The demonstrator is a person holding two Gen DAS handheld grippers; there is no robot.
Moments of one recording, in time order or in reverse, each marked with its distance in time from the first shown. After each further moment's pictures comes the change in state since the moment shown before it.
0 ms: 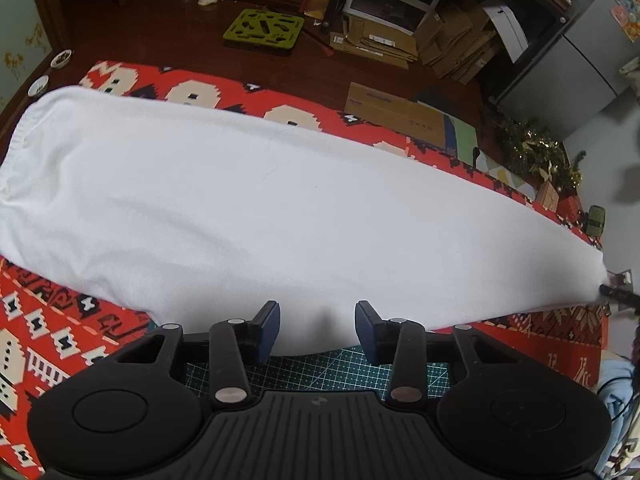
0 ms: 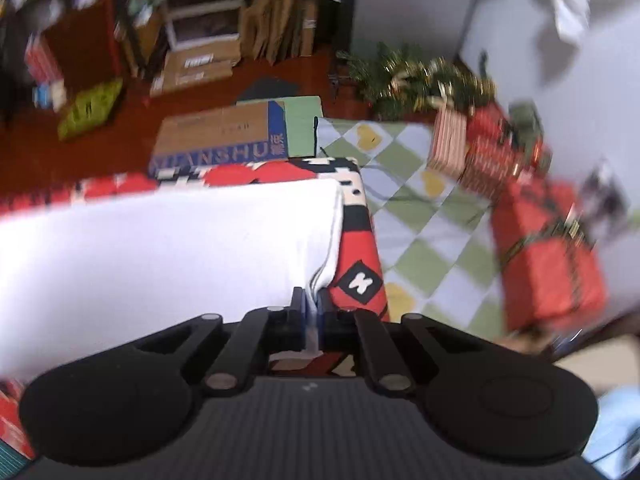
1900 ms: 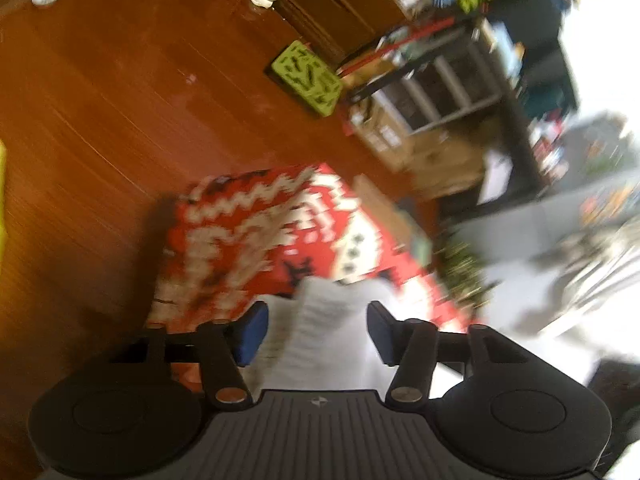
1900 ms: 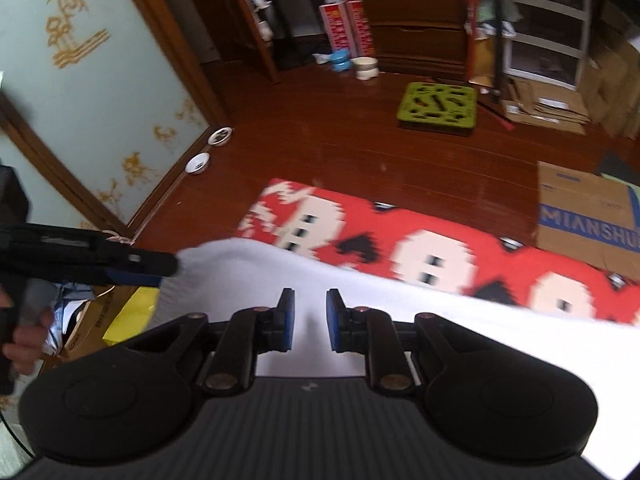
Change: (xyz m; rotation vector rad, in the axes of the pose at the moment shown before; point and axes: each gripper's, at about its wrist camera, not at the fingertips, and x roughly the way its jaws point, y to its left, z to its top) left arm 0.055 0.428 0.150 -0.375 -0.067 -0.506; right arm -0.116 0.770 -0.018 -0.332 -0.035 0.604
